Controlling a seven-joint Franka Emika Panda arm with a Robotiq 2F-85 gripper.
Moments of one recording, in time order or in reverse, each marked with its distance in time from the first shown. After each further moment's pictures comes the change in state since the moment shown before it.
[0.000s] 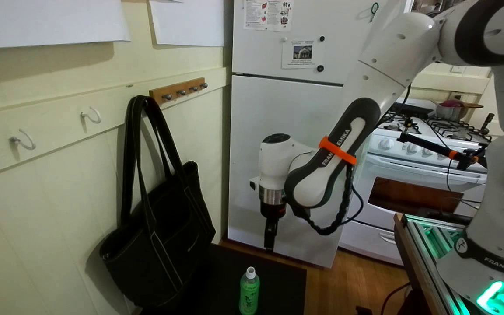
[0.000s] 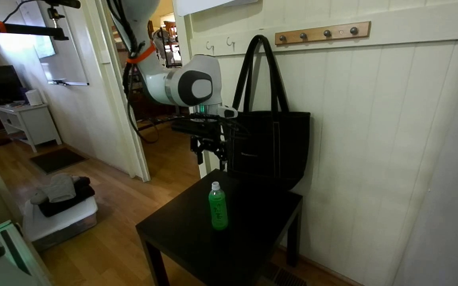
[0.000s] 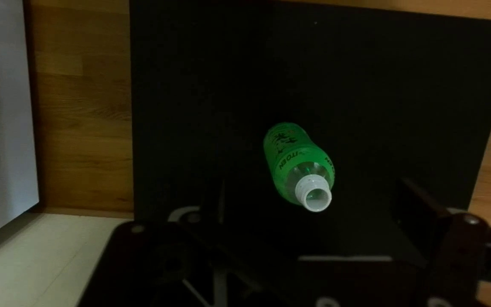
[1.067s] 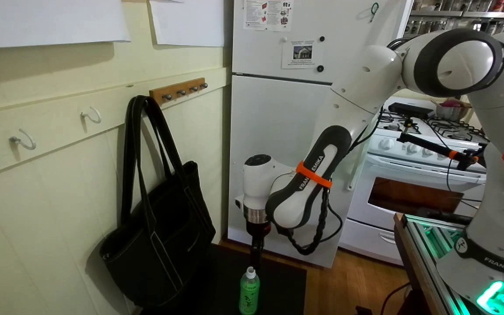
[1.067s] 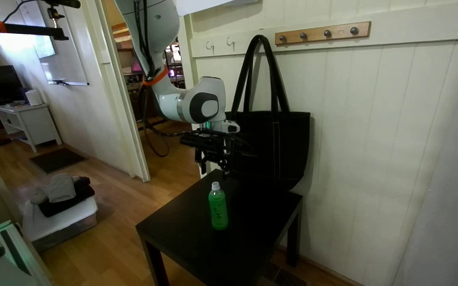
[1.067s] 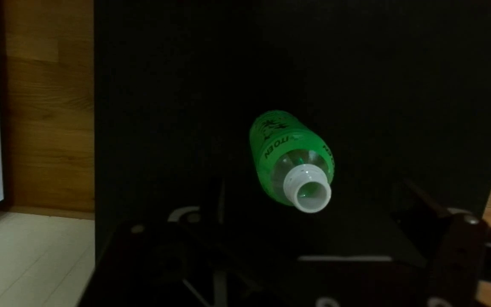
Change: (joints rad) arm 0.032 0.215 0.002 0.192 -0.004 0.001 -0.006
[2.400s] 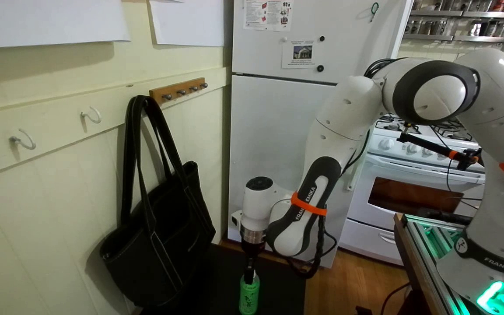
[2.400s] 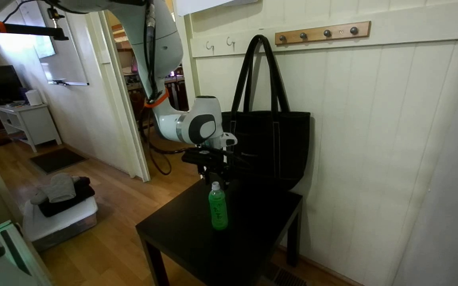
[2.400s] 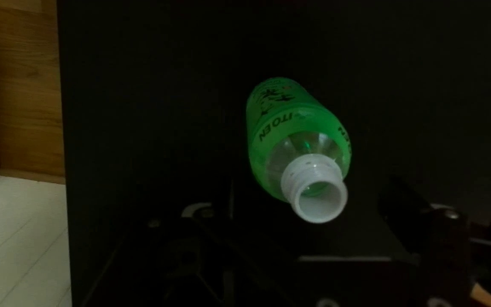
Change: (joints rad) arm 0.062 0.162 -0.035 0.071 -0.006 0.197 0.002
